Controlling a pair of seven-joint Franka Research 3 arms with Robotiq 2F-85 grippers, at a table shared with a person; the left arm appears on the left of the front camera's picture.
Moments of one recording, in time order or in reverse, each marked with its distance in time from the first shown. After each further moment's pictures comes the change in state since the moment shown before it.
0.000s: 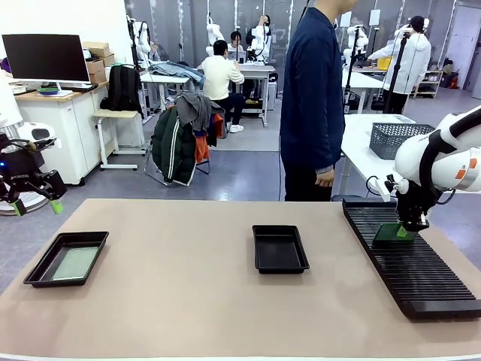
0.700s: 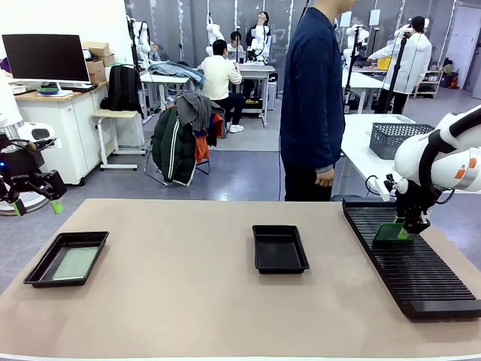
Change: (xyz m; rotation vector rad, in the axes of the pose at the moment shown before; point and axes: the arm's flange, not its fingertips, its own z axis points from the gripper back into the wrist) left arm 0.000 0.000 0.000 0.000 0.000 0.000; right arm 0.002 -0.001 0.001 -0.004 0.000 0.003
